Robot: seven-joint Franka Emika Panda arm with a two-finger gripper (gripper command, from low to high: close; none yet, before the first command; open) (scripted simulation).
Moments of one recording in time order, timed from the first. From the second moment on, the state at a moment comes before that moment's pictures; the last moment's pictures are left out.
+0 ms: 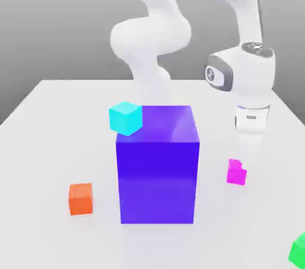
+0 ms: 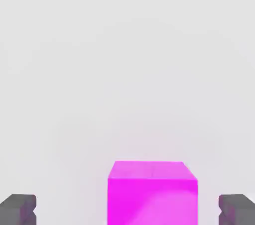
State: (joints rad) arm 0.62 0.07 0.30 -2.94 0.40 3.03 -0.01
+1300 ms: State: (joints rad) arm 0.59 -0.06 0.25 -2.97 0.13 2.91 0.20
